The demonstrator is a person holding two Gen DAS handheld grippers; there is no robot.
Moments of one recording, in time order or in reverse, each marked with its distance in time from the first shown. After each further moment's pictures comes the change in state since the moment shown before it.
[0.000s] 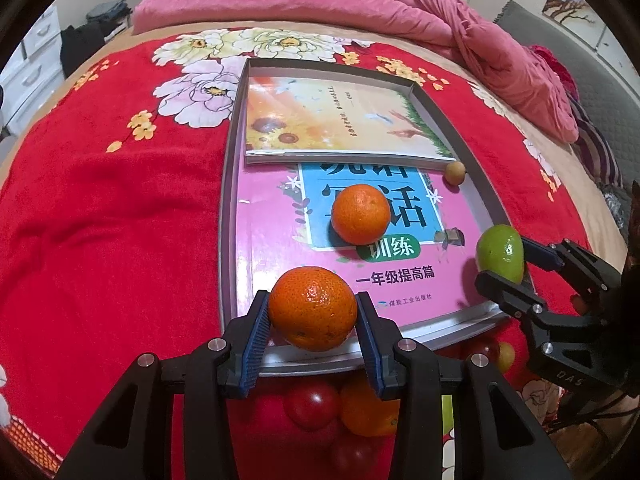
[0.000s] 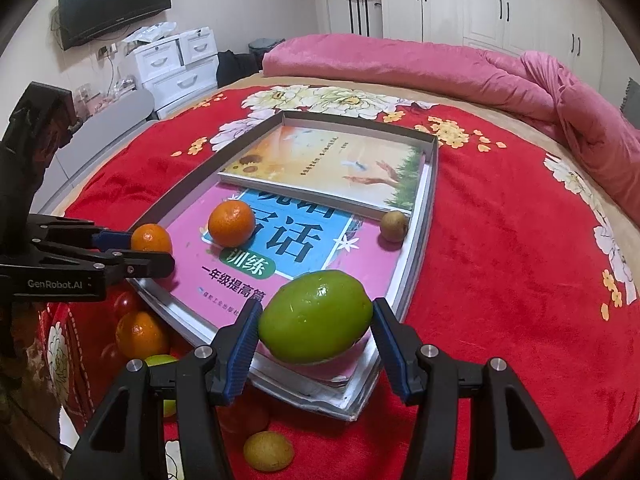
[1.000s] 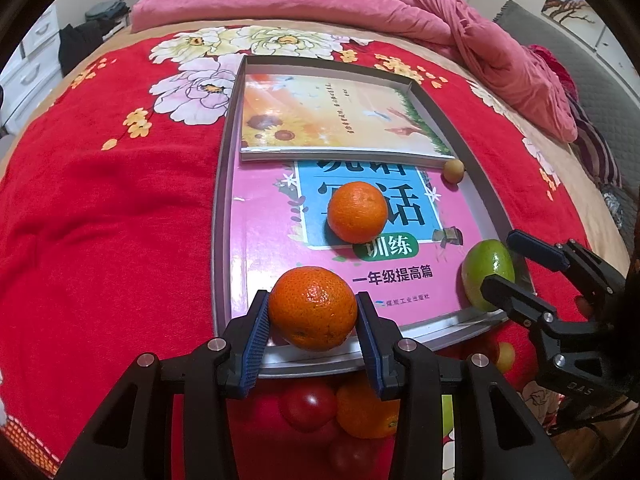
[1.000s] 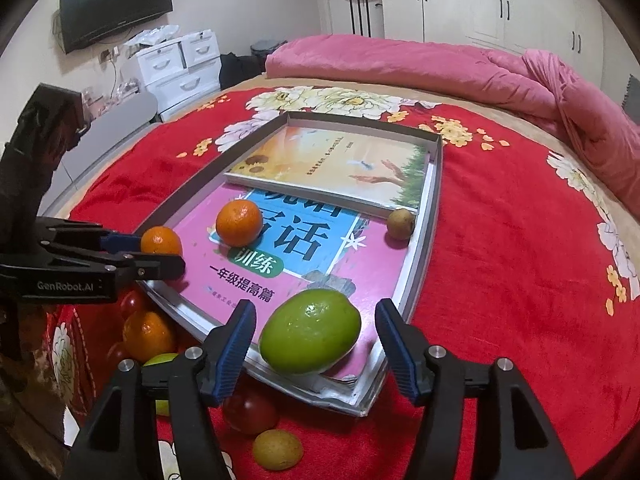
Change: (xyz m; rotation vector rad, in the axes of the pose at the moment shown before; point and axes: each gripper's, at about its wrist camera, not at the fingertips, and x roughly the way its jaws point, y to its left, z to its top) left arm 0.003 -0.002 0.000 0.001 0.003 -0.004; right arm -0.003 0.001 -0.002 0.011 -0.014 0.017
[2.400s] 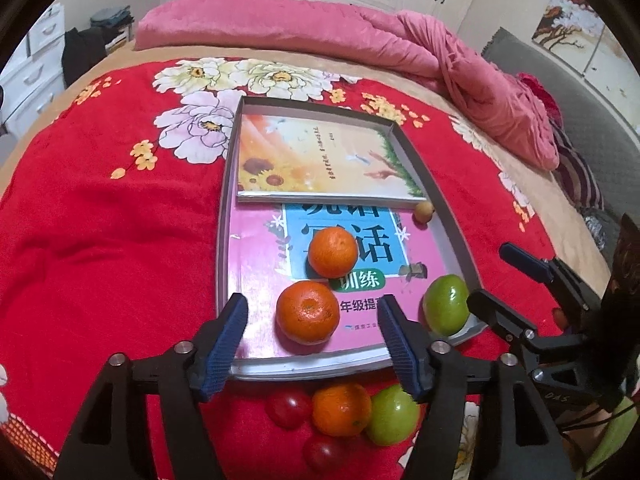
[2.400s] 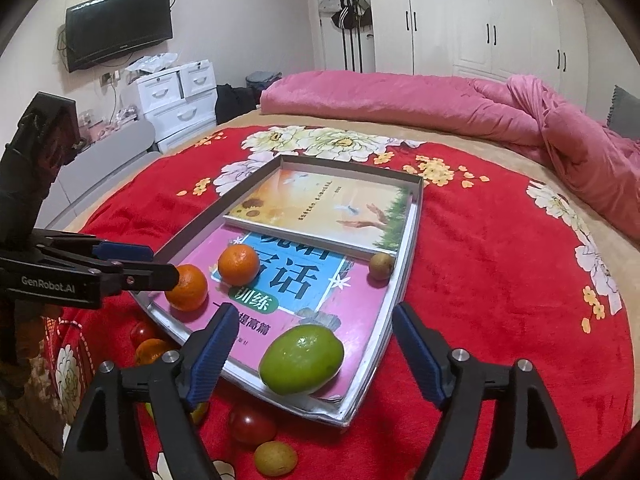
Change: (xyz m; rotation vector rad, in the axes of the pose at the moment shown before) left arm -0.037 0.002 0.008 -0.041 -0.094 -0.073; right arm -0.028 -0.002 0.008 0.004 -0.124 -0.035
